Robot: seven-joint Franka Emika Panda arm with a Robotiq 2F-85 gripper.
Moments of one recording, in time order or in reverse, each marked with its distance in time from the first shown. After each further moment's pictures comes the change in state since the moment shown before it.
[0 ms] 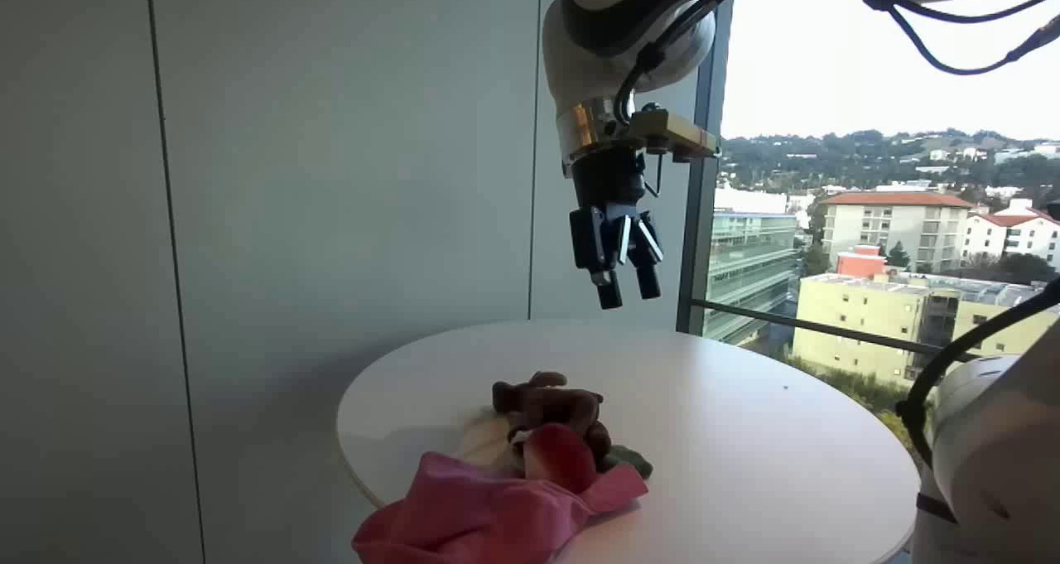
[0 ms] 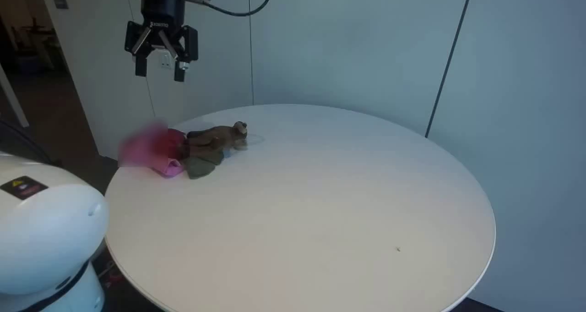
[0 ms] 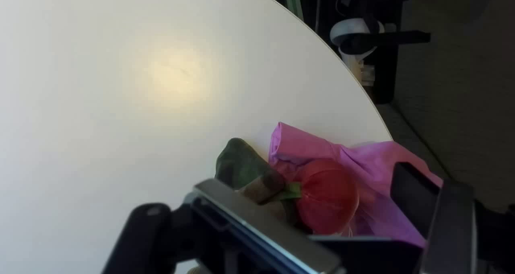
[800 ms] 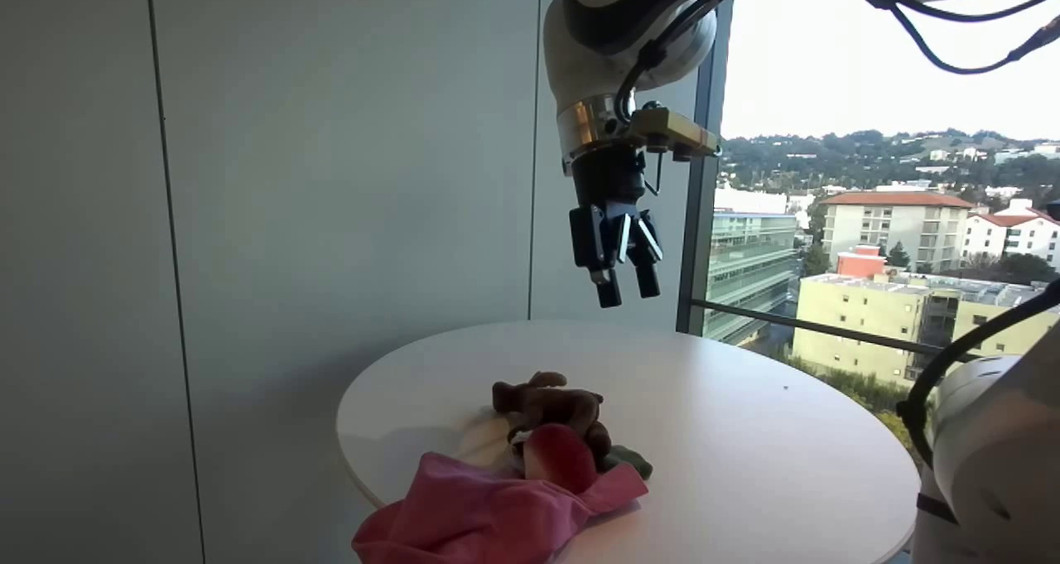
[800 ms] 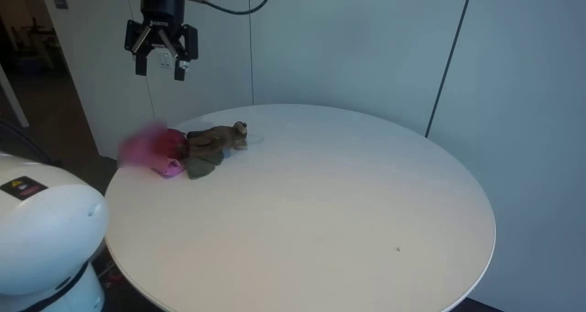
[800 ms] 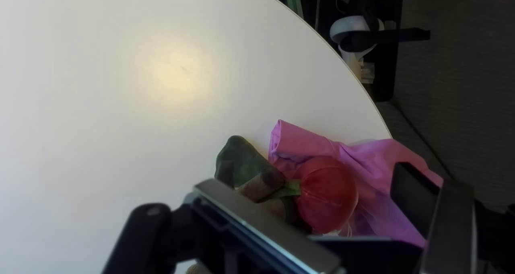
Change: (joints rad) arm 0.000 -0.002 0.000 0.001 0.000 0.003 0.000
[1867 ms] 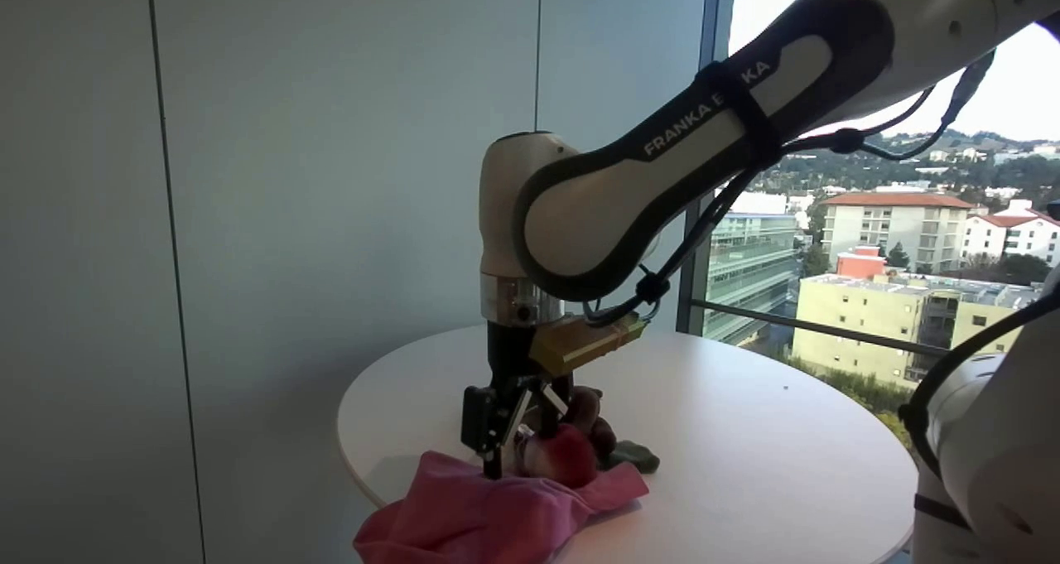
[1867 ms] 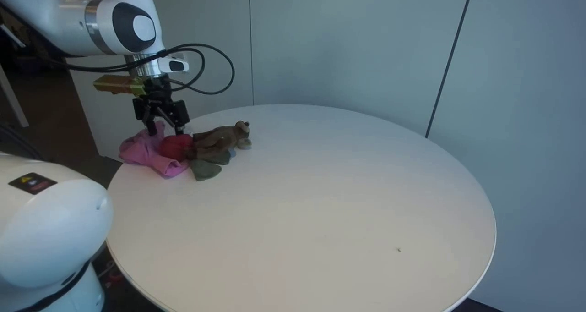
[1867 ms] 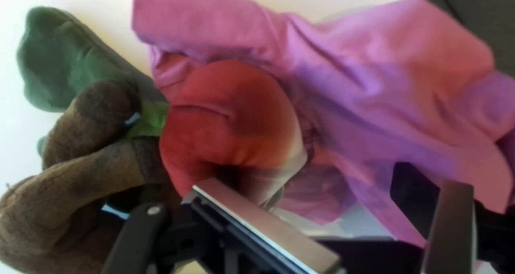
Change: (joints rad) arm 0.067 0.149 0.211 -0.369 -0.025 0.830 0.288
